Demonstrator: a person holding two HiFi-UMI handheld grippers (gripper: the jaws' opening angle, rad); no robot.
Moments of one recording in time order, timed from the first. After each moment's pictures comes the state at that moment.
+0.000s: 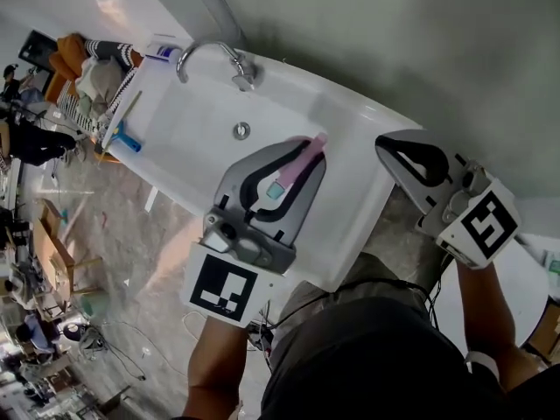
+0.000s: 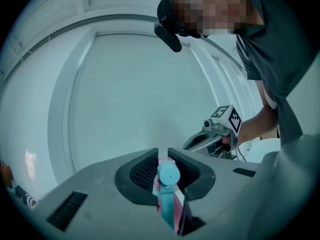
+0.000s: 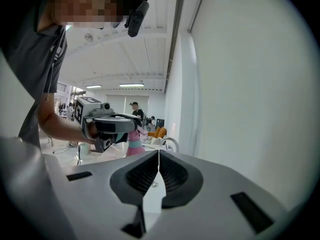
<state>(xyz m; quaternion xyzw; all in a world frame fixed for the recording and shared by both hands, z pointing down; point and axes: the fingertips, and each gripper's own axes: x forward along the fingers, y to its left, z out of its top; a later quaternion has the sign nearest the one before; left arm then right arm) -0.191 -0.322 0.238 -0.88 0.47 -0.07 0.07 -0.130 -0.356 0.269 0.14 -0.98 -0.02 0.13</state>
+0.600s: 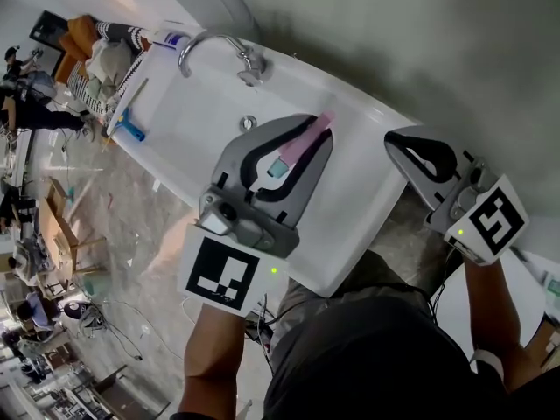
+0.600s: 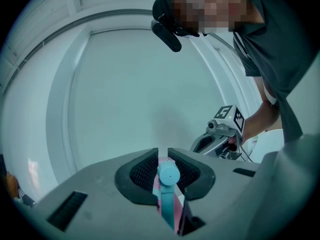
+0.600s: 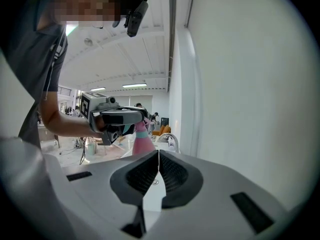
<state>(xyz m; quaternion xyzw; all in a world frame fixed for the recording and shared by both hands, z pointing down) -0.197 -0.373 0.246 -0.86 0.49 -0.10 0.08 -0.133 -0.397 0.297 0.11 -0.99 -0.01 0.13</state>
